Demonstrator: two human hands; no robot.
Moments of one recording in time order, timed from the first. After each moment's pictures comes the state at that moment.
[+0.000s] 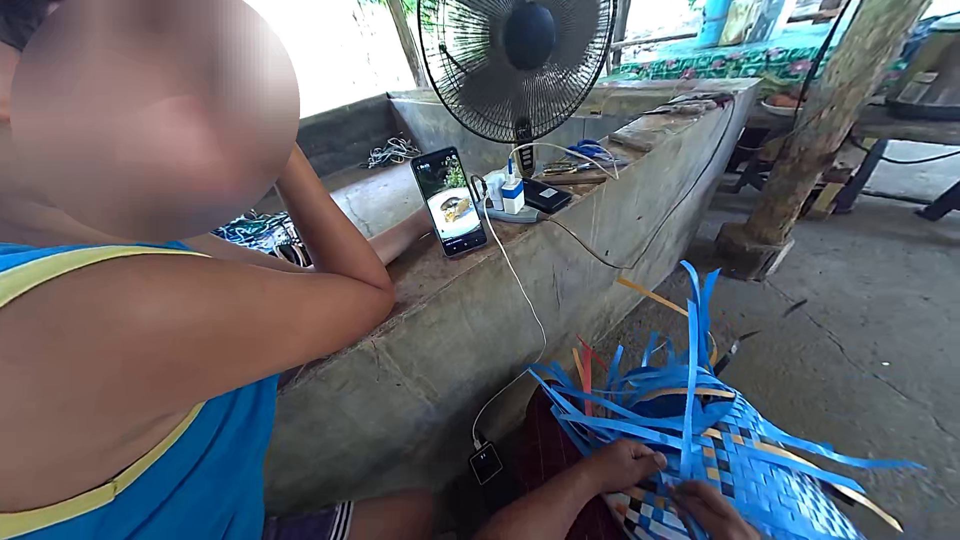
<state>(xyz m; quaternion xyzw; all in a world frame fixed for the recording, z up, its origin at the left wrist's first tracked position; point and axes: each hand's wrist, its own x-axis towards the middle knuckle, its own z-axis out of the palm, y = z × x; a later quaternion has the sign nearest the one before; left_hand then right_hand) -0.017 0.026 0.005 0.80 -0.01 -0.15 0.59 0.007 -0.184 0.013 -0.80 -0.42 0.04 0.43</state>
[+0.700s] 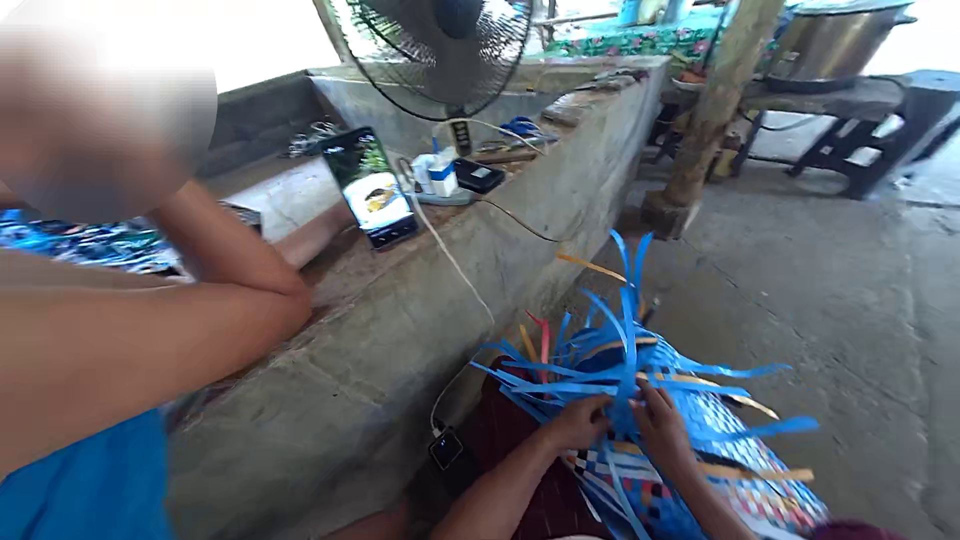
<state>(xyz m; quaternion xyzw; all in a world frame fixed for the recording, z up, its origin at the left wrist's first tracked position) -0.009 0.005 0.025 0.84 -0.02 -0.18 0.51 0.038 -0.172 0.011 -0.84 -0.19 0.04 0.51</state>
